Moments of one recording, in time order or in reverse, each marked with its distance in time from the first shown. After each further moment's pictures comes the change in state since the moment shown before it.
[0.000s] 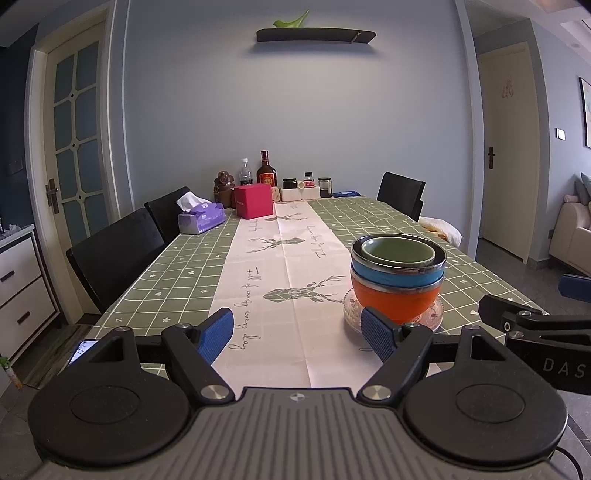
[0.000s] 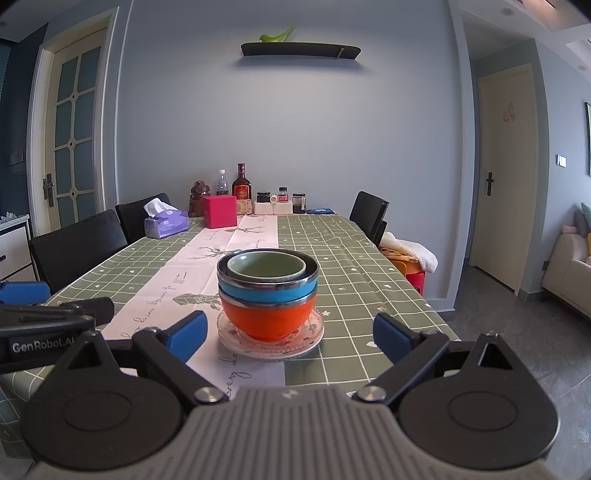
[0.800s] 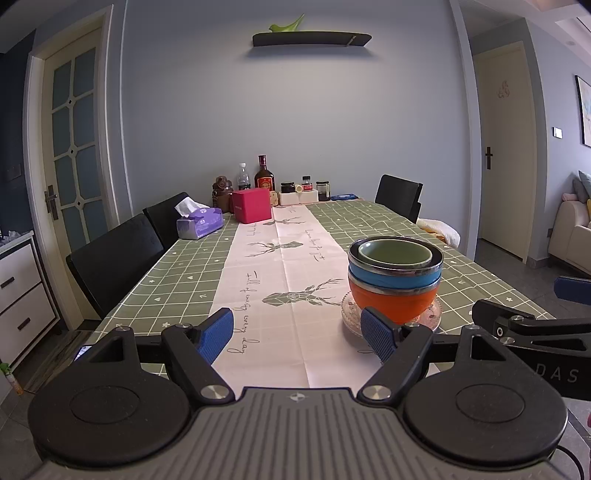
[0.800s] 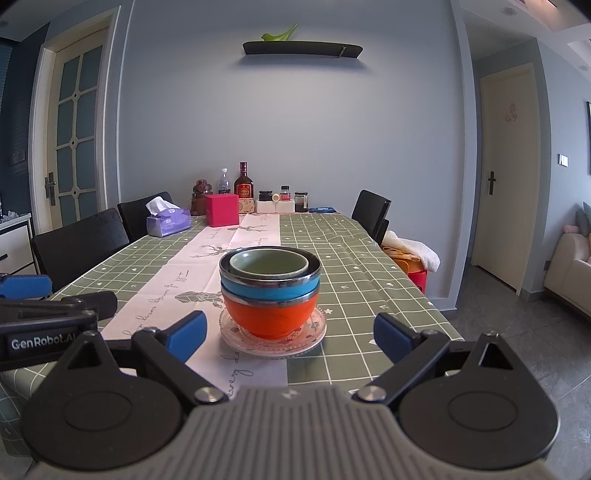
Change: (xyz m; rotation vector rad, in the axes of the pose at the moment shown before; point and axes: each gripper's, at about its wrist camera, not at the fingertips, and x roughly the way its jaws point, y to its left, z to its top) left arm -0.002 -0.004 -0.001 0.016 -0.011 0.000; right arm 0.001 0.000 -0.001 -0.001 0.003 0.006
